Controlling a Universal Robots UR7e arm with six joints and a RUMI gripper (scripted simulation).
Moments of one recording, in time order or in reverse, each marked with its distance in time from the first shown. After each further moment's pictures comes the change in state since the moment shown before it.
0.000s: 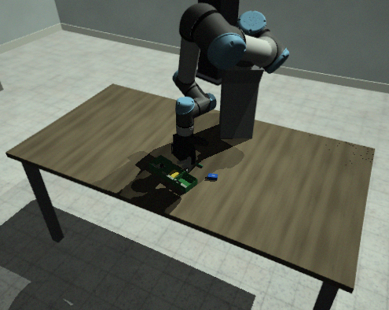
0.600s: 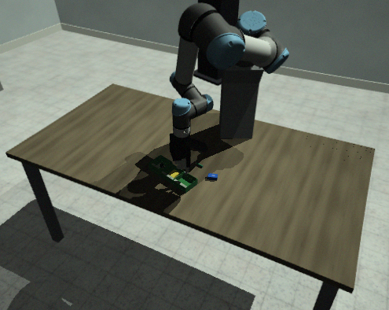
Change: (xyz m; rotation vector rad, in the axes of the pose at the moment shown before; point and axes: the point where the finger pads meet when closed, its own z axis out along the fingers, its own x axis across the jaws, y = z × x) arm 0.002 0.013 0.004 0.009 -0.001 0.366
